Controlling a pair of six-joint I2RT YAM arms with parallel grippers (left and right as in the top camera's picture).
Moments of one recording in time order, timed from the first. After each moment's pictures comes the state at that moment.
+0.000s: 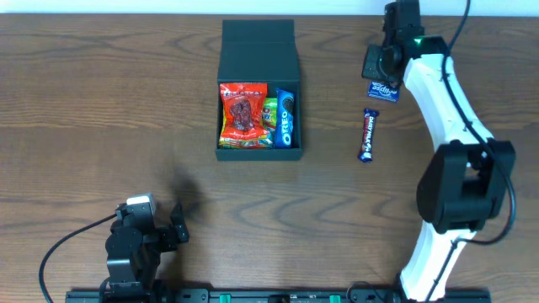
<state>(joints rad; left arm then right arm) 0.03 0.01 0.16 -0.74 0.02 -0.15 0.07 2.10 1.79 -0.80 0.12 0.29</state>
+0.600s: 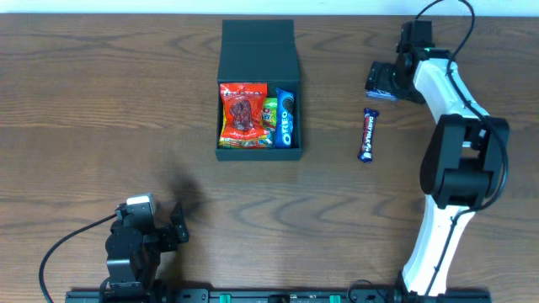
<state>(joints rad) 0.03 0.01 0.16 -0.74 0.02 -0.15 -0.05 2.28 1.79 -0.72 0.03 0.26</state>
